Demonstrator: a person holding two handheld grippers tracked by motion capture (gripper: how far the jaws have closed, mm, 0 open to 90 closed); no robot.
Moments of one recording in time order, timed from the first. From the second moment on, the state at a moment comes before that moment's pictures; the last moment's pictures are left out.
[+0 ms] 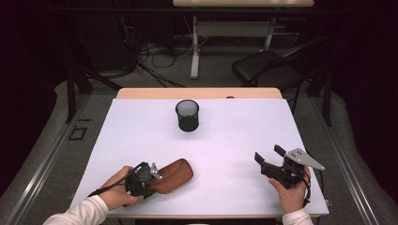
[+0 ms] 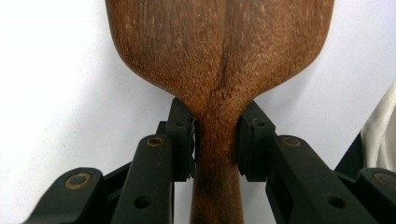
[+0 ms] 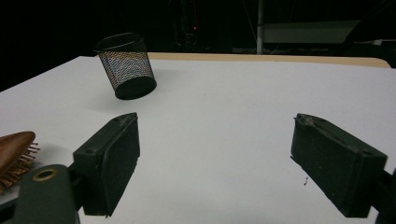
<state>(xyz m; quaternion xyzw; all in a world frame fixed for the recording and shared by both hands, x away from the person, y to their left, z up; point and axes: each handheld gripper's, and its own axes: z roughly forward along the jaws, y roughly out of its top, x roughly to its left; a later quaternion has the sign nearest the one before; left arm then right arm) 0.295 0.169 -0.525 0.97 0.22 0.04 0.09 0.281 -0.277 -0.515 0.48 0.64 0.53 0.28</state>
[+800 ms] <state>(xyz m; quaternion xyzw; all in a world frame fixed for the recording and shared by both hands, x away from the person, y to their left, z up) 0.290 0.178 -0.516 0.95 0.25 0.04 0.16 0.282 -0.277 -0.515 0.48 0.64 0.53 0.28</state>
